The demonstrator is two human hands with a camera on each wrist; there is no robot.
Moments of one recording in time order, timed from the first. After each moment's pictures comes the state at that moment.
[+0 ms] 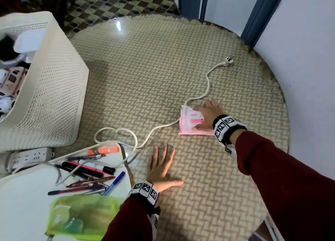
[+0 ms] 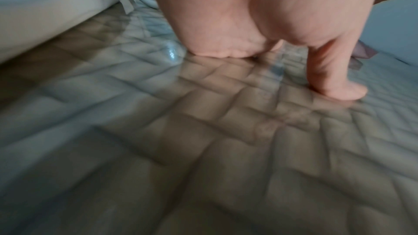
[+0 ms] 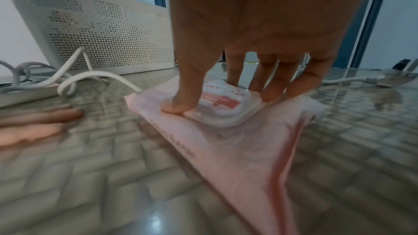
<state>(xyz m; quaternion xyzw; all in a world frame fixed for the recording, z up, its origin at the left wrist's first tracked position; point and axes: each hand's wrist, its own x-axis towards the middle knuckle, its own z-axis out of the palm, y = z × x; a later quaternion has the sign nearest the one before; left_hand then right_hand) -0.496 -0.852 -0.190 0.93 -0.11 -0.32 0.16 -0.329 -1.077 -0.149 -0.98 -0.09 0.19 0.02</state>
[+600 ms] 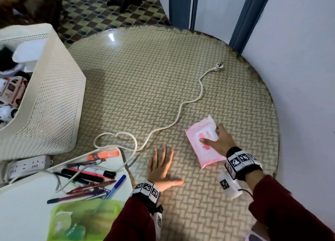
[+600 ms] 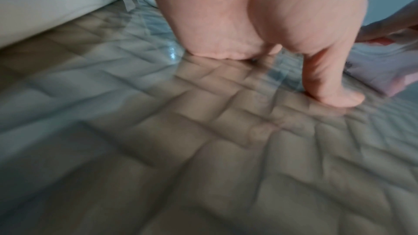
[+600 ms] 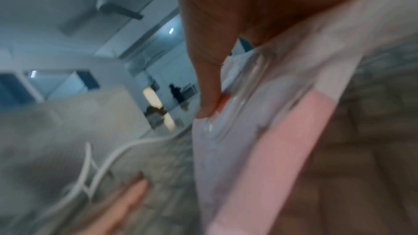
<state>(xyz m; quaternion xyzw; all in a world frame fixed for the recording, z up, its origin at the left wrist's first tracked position) -0.496 -0.850 -0.192 0.92 -0.12 -0.32 0.19 -0.428 -1.100 -0.156 -0.88 0.19 0.15 0.42</state>
